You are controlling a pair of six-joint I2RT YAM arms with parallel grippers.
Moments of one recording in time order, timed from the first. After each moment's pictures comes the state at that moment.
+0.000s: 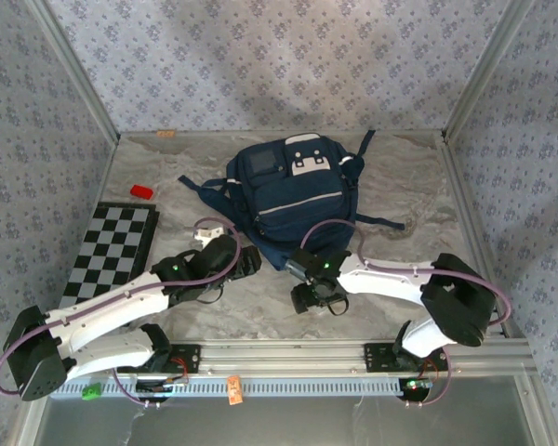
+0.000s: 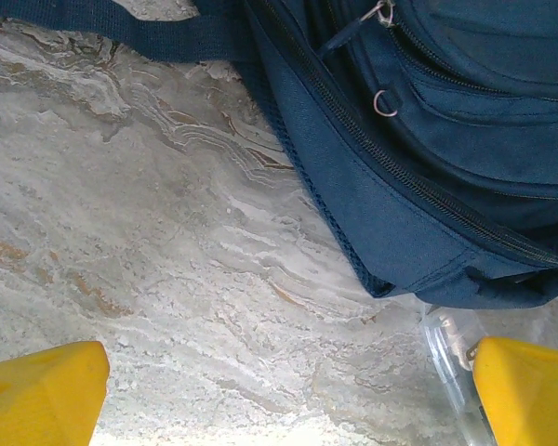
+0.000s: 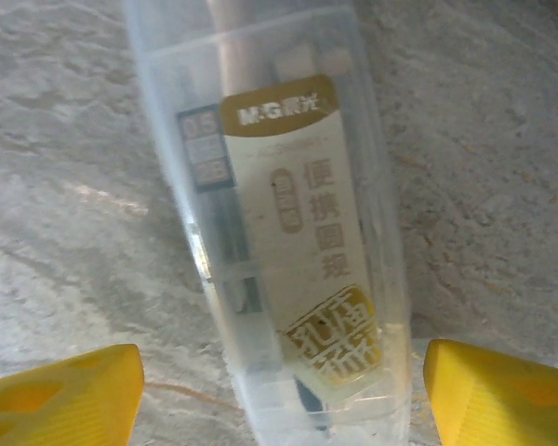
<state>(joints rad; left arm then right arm) -0.94 1.03 0.70 -0.56 -0.31 -1.06 1.01 1.50 0.82 -0.73 0.05 0.67</state>
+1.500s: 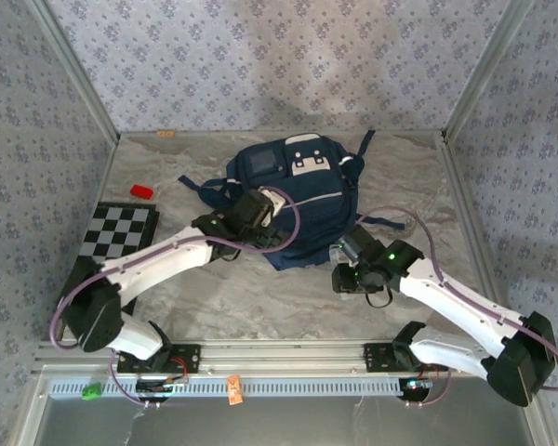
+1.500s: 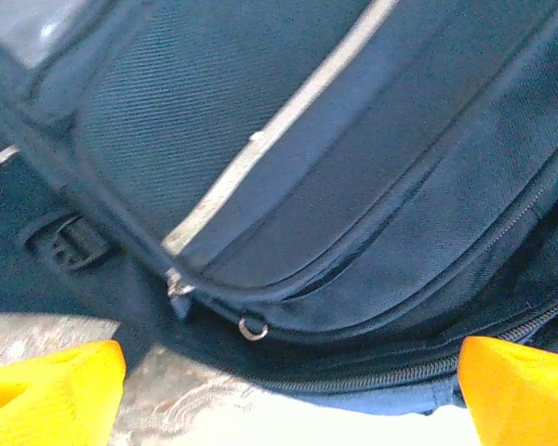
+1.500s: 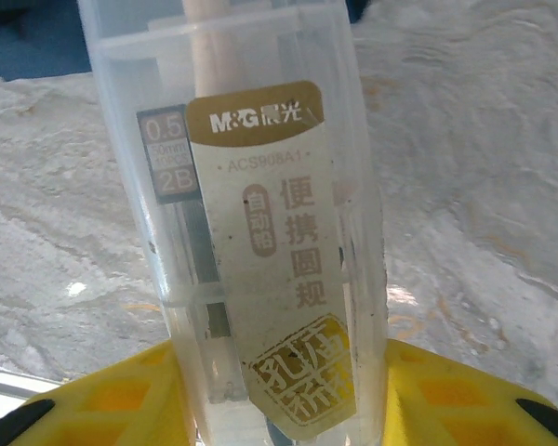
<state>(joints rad) -0.85 1.47 1.09 -0.45 -0.22 -0.08 0.71 1.05 0.80 -1.00 -0.02 0.64</state>
